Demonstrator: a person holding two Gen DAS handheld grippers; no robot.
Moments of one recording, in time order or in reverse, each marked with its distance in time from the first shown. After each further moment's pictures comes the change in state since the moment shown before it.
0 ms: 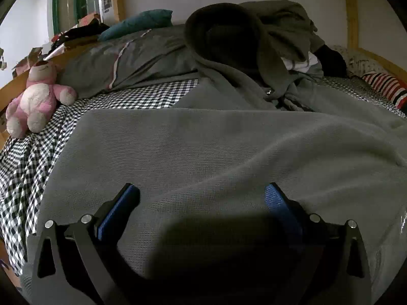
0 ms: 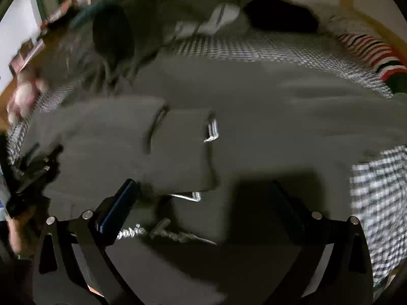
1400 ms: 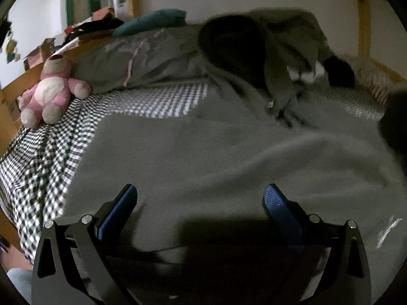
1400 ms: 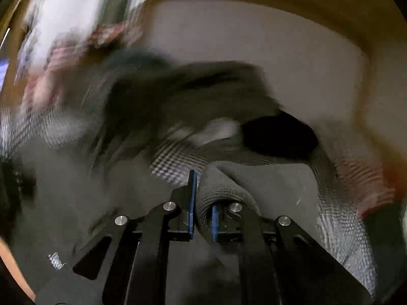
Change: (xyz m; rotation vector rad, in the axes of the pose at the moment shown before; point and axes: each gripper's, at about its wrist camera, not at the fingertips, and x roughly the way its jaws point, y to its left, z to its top) left arm -0.041 -0.002 0.011 -0.096 -0.003 0.039; right arm -0.016 -0.014 0.088 -0.518 -0.424 -0.014
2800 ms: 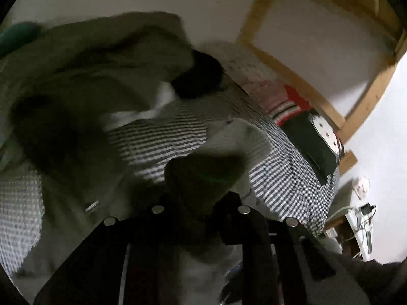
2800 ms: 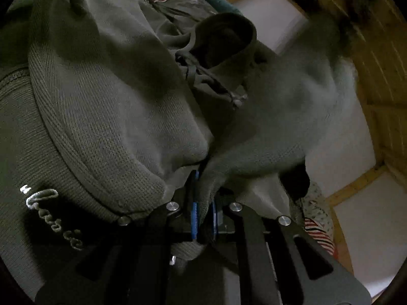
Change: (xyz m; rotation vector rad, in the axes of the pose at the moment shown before) left arm -0.017 -0.104 0.178 0.183 0.194 -0.773; right arm 0.029 0.168 -0.092 -0.571 0.090 -0.169
